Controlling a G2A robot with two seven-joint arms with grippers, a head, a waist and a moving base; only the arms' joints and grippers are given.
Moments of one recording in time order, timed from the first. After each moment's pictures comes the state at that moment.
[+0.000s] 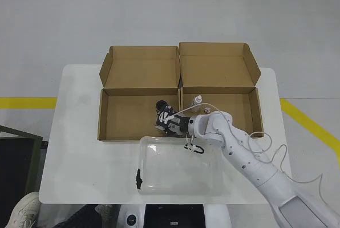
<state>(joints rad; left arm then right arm) -0.01 -0.37 -0.75 -1.25 2.03 -0.40 0.22 -0.78 -1.29 0.74 -1.32 -1.14 -0.62 0.37</state>
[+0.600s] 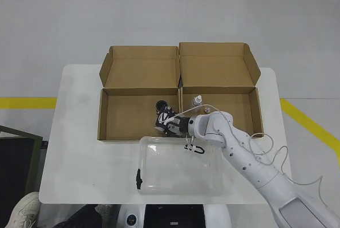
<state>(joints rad) -0.01 -0.37 -0.75 -1.25 2.03 -0.40 0.22 -0.81 -1.29 0.77 -1.38 -1.16 -0.64 0.39</state>
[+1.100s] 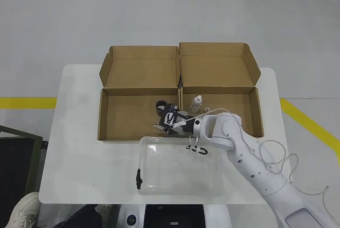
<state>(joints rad) -0.01 -0.37 -0.75 -1.25 2.03 -0.40 0.22 -0.91 -1.25 0.90 -1.57 -1.20 -0.65 0.34</state>
